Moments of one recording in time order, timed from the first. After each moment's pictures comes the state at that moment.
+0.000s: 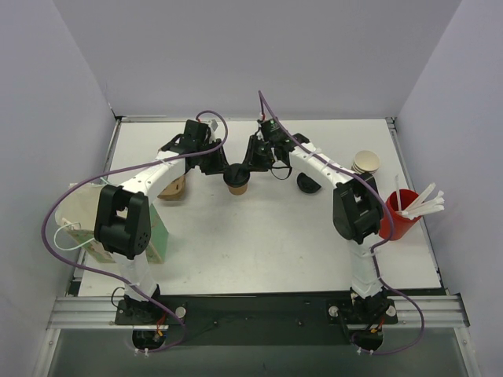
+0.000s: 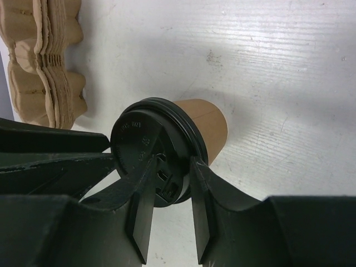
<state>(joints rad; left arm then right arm) -0.35 1.84 1.45 -0.44 0.23 -0.52 0.55 2.10 1.76 -0.48 -0.20 0.63</state>
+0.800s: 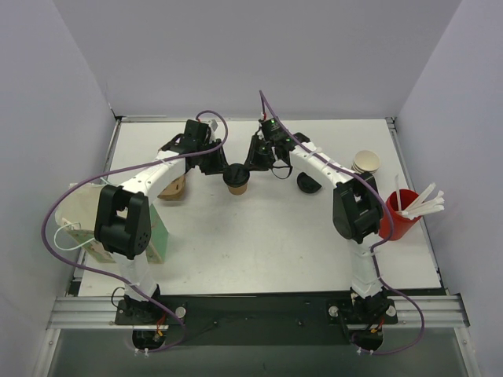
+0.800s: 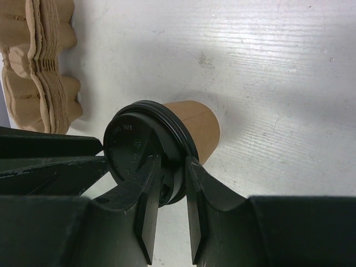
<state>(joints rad) -0.35 1.84 1.46 -0.46 0.21 -0.51 0.55 2.11 1.77 -0.50 -0.18 0.63</state>
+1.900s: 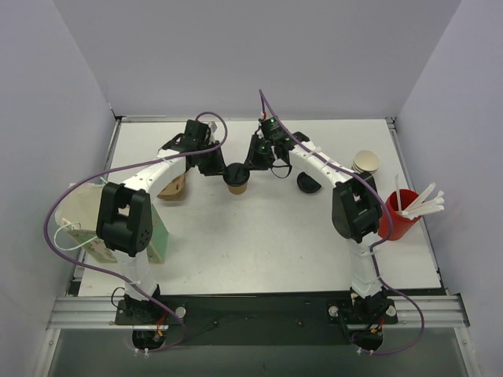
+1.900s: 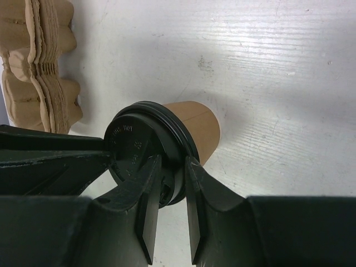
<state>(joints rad) -0.35 1.87 1.47 -0.49 0.21 -0.51 0.55 2.12 1.79 -0.51 -0.18 0.63</state>
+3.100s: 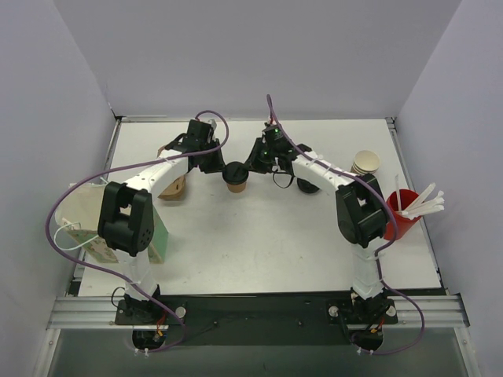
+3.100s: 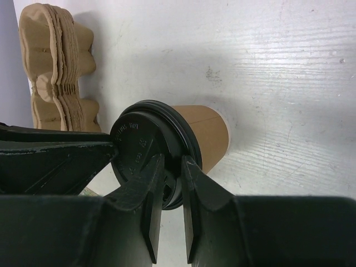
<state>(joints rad) -0.36 1.88 1.47 -0.45 0.12 -0.51 0.55 2.05 1.57 -0.25 -0.17 0.76</state>
